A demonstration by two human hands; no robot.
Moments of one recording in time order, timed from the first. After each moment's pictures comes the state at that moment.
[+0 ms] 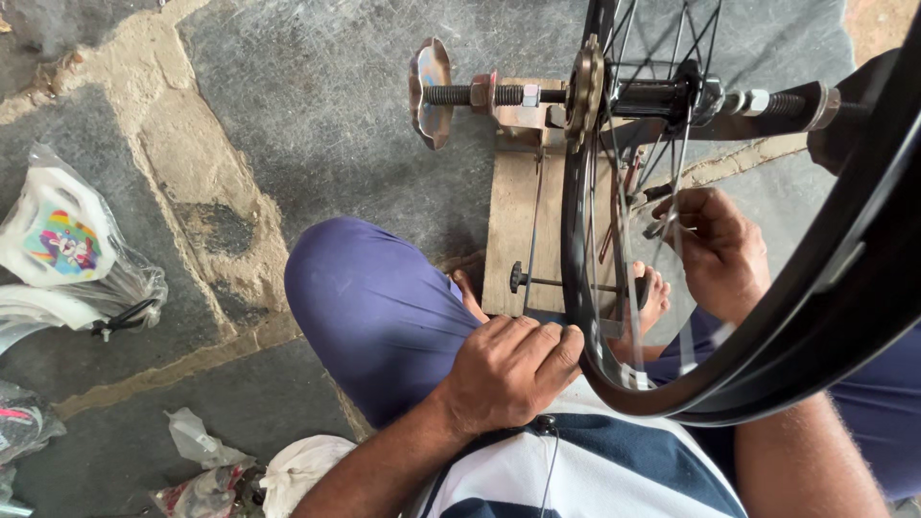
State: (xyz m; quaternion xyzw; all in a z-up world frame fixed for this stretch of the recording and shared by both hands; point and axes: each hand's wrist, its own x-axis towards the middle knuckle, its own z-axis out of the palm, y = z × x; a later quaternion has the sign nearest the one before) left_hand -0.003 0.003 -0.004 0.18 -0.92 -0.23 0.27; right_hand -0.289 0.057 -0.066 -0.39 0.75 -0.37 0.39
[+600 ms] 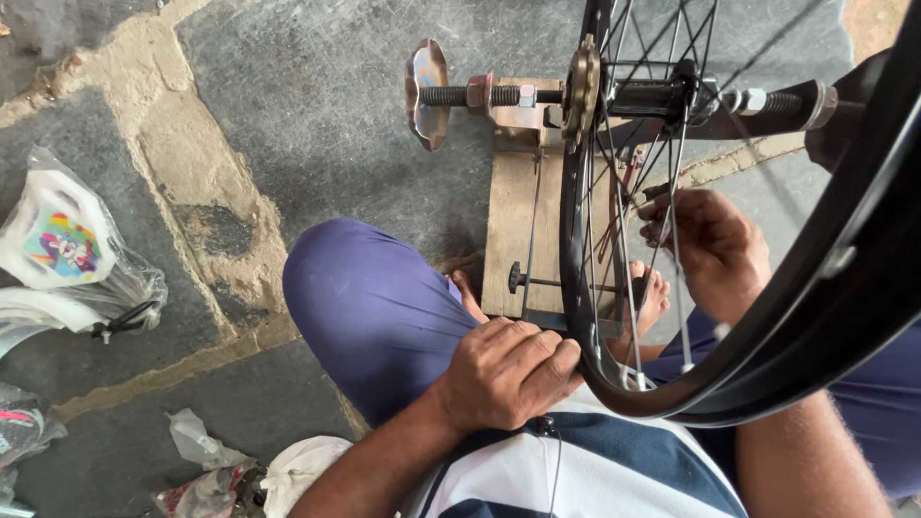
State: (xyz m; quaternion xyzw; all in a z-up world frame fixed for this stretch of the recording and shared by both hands) left_hand -0.001 -0.001 -0.005 0.15 -0.90 -0.25 0.33; right_hand -0.286 0.060 -0.068 -0.35 0.68 -0.46 0.45
